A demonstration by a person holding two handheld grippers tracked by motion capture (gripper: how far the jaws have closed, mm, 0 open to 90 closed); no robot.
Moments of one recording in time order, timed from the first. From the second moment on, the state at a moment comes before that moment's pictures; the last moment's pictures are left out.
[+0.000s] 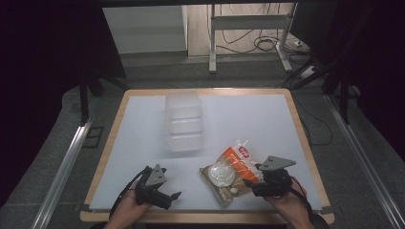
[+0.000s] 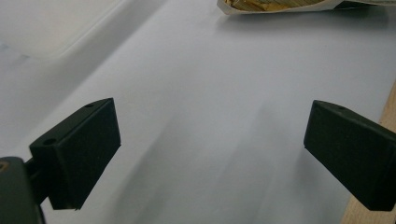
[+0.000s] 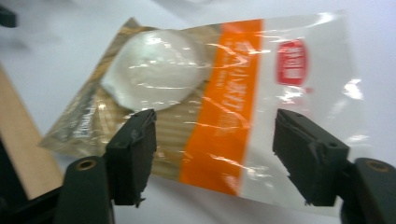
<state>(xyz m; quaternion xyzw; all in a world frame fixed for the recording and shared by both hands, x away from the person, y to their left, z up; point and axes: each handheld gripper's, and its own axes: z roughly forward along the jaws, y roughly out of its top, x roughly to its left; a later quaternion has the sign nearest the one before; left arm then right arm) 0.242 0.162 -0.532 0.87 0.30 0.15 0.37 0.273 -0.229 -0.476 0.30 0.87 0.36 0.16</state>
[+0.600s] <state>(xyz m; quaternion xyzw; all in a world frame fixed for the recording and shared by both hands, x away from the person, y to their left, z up) 0.242 0.162 -0.533 0.87 0.30 0.15 0.37 0.311 -0.260 -0.472 0.37 0.84 0.35 0.18</state>
